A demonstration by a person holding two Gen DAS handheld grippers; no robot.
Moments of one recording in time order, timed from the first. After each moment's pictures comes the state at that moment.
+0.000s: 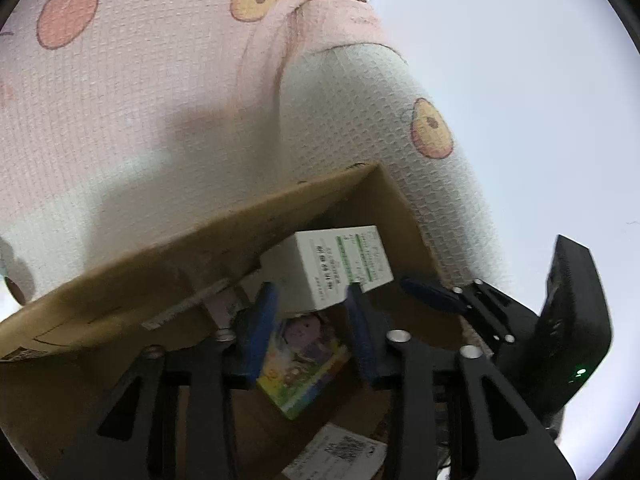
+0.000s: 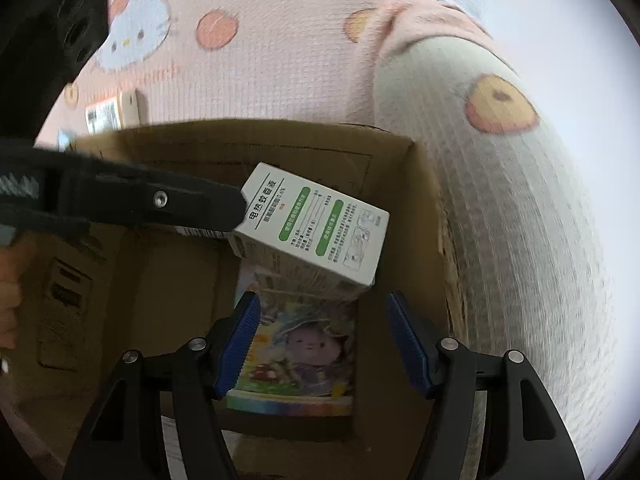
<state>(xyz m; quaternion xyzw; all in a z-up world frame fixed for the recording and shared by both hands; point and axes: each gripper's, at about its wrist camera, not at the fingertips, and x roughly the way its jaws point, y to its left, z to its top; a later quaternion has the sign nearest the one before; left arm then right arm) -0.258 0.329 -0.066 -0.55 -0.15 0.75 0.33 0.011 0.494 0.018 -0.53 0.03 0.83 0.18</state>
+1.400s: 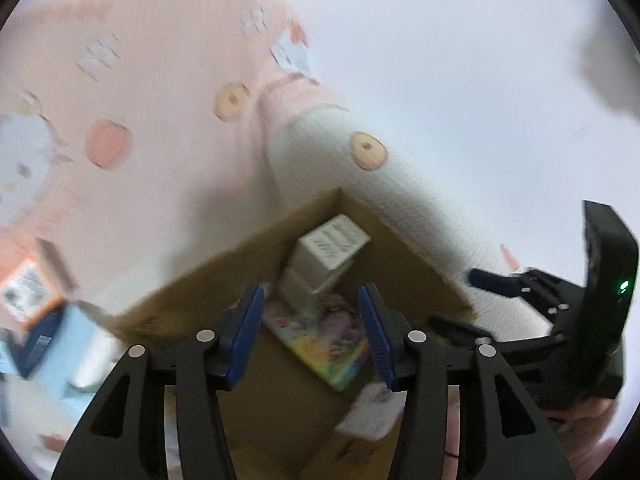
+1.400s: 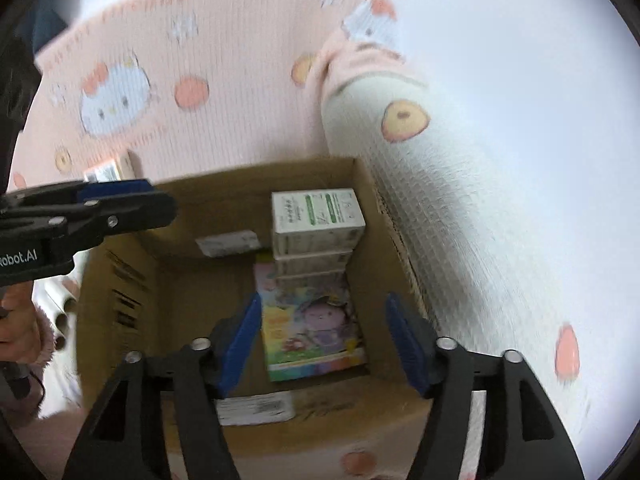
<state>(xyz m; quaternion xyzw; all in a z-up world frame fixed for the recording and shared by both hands) -0.172 0.281 0.029 -0.42 -0.01 0.84 0.34 0.079 0.429 0.097 -0.45 0.09 0.83 0.31</state>
